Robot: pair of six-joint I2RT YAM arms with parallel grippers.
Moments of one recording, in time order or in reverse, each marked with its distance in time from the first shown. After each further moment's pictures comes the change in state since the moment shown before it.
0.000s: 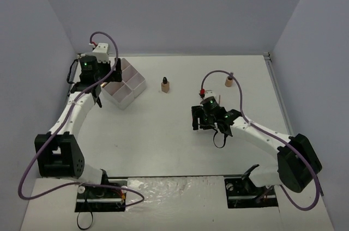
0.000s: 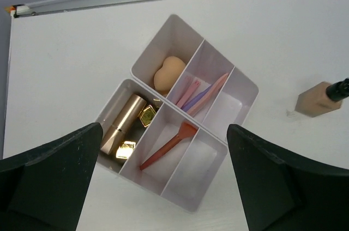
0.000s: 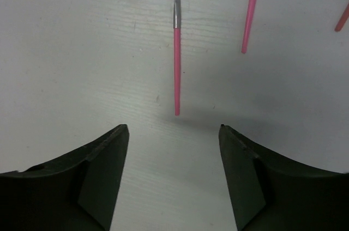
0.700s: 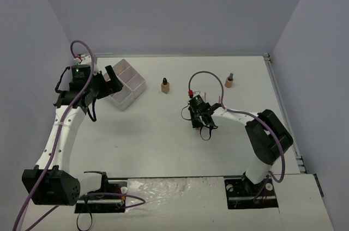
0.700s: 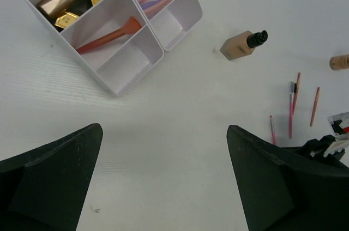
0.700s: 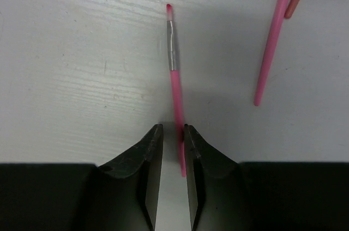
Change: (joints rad) left arm -0.015 -0.248 0.048 -0.521 0.032 -0.441; right arm 0.000 0.368 0.145 0.062 0.055 -0.062
